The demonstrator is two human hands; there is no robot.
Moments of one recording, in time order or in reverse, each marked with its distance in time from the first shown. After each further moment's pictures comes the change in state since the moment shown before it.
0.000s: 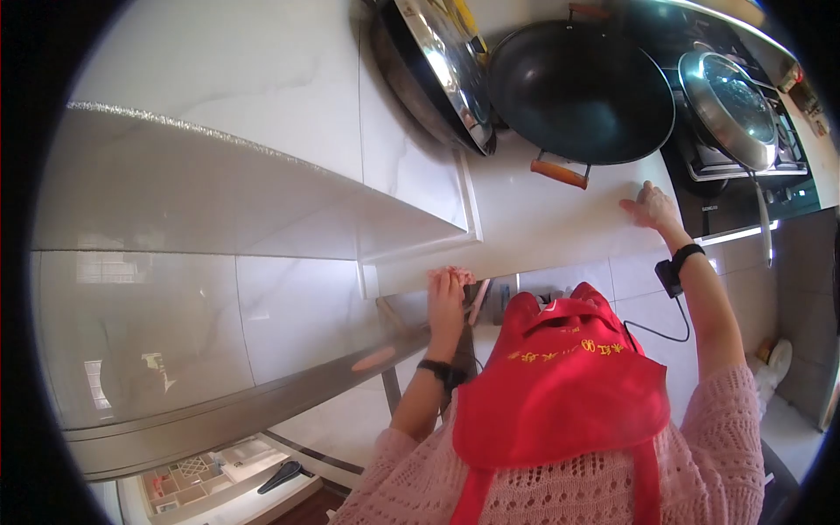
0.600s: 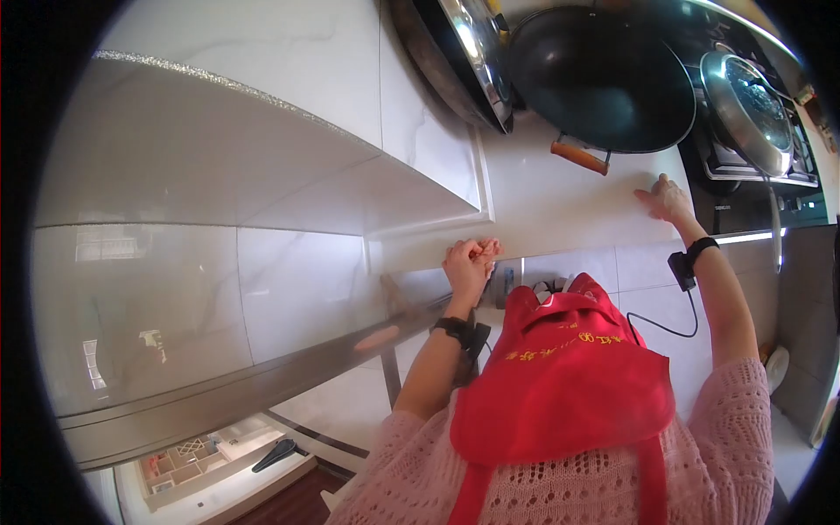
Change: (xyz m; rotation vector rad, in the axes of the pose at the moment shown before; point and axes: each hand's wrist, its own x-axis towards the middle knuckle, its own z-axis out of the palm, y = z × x) left_hand 0.032 0.013 0.034 -0.373 0.086 -0.353; right_hand 0.008 0.001 0.010 -0.011 0.082 -0.024
